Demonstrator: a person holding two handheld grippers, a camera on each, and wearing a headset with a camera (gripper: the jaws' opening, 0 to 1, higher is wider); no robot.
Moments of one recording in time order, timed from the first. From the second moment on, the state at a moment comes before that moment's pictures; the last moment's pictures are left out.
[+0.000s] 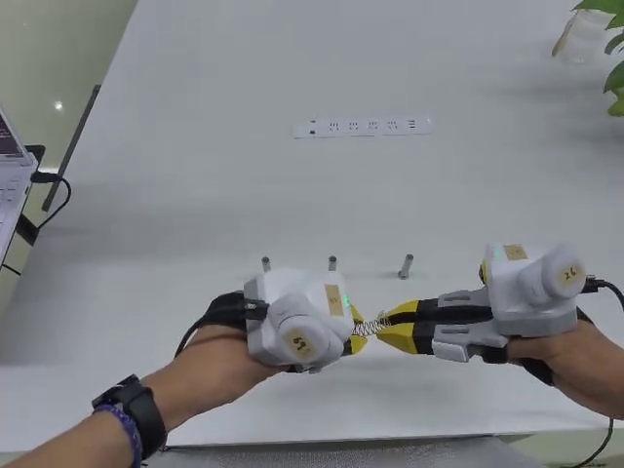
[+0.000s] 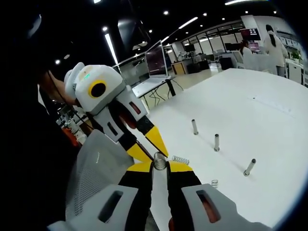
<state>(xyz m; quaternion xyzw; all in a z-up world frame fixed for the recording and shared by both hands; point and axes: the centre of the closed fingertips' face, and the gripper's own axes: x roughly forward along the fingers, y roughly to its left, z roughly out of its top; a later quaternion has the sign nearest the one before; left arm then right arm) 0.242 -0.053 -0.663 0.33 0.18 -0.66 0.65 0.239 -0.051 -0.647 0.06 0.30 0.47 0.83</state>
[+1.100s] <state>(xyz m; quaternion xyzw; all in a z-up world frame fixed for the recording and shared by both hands) 0.250 -0.081 -0.618 0.20 0.14 -0.68 0.69 0.248 -0.061 -0.608 -0.09 0.30 0.52 0.79</state>
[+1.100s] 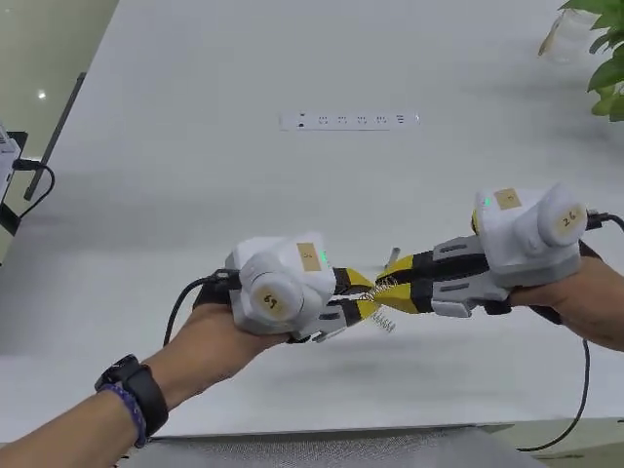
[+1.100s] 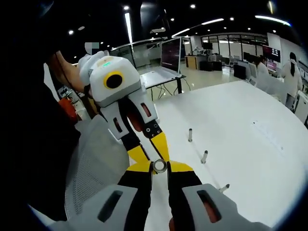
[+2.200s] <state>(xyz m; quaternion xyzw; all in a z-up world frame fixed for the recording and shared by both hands) 0.245 -0.091 -0.584 0.16 0.13 -0.71 0.67 0.238 -0.065 -0.577 -0.31 0.32 0.62 0.65</state>
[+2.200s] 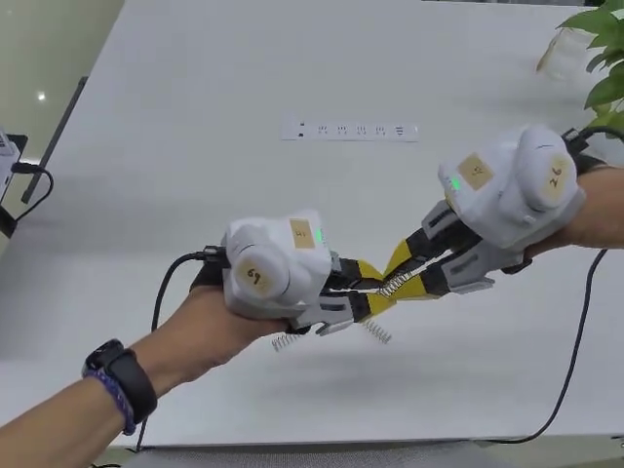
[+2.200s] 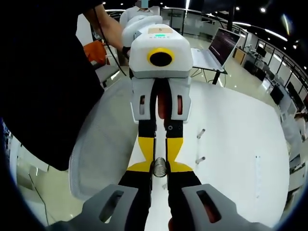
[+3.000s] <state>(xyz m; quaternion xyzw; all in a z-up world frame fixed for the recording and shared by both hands) 0.237 -0.094 -0.594 0.16 0.14 -0.72 0.66 0.232 -0.069 -0.587 -0.35 0.34 0.62 0.61</state>
